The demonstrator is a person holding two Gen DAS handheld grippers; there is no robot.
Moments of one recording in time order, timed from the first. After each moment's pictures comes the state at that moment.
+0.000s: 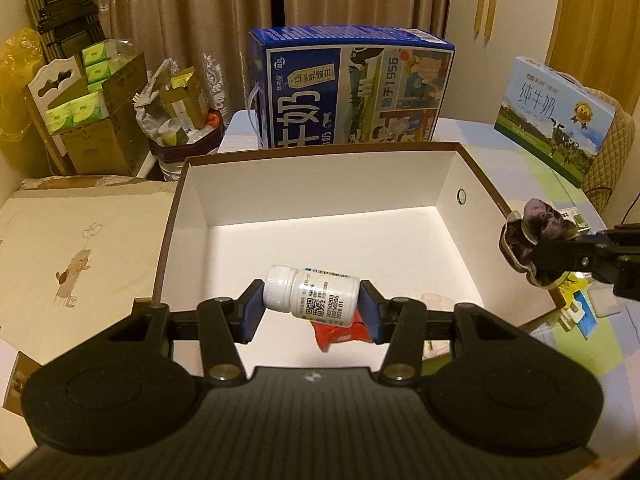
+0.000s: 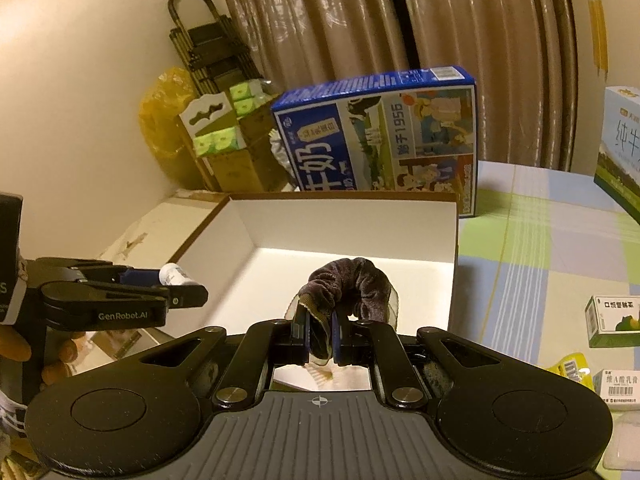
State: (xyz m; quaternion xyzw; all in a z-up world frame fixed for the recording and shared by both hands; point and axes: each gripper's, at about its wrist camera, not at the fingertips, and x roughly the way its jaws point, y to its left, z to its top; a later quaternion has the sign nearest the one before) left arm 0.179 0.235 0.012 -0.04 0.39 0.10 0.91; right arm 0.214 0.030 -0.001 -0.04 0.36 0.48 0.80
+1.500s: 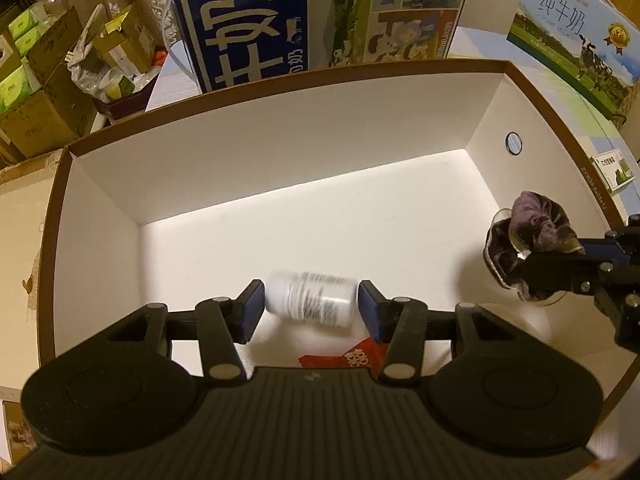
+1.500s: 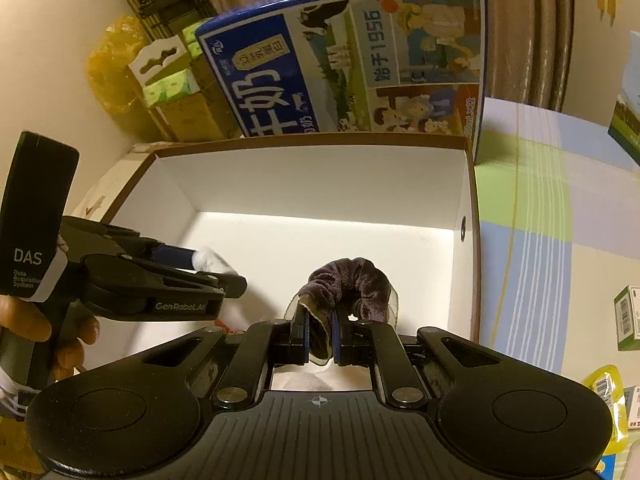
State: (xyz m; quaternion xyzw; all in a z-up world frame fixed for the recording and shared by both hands) left arm 0.310 0.259 -0.070 -0.01 0.52 0.05 0.86; right arm 0.284 0.098 -0.062 -0.08 0.45 0.43 0.78
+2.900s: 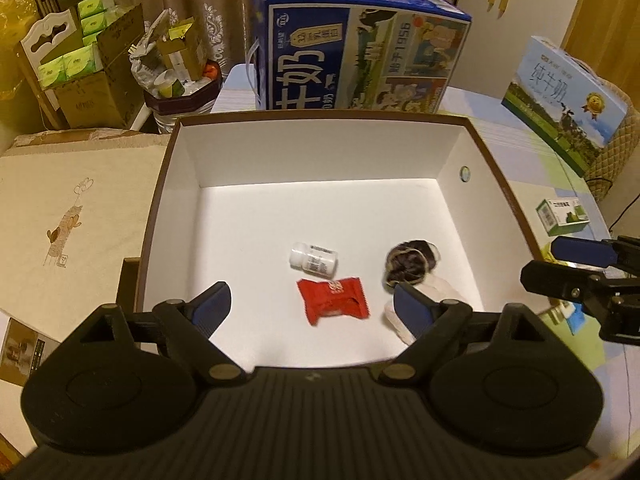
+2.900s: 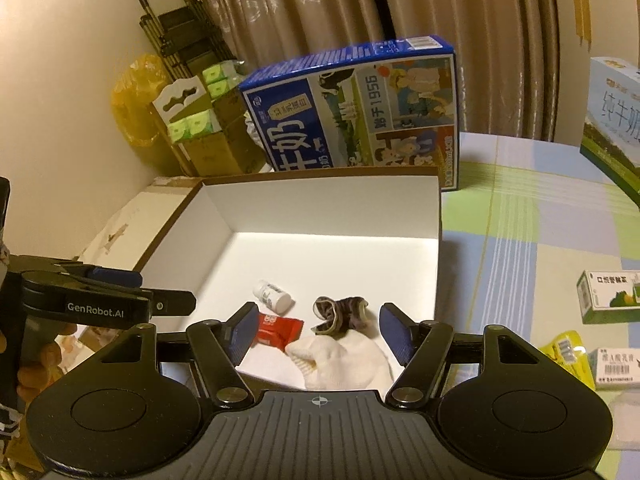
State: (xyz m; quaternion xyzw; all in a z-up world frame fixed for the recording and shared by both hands) left arm 0.195 0.238 0.013 -0.08 0.46 0.10 0.88; right arm 0.225 0.032 -0.005 -0.04 0.40 0.45 0.80
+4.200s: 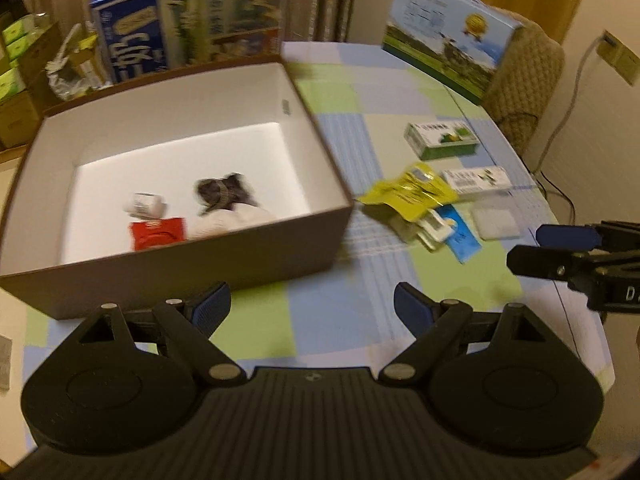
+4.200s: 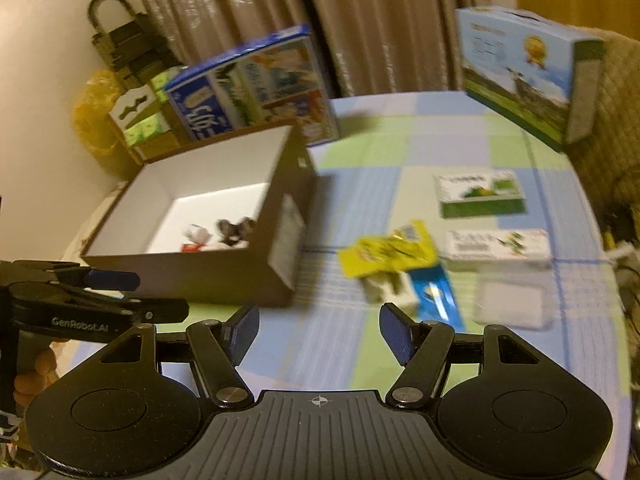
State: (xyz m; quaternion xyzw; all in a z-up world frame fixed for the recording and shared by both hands) left arm 0.166 0.060 -0.004 -0.04 0.48 0.00 0.88; right arm 0.212 -0.155 -0.007 -0.02 0.43 0.38 0.82
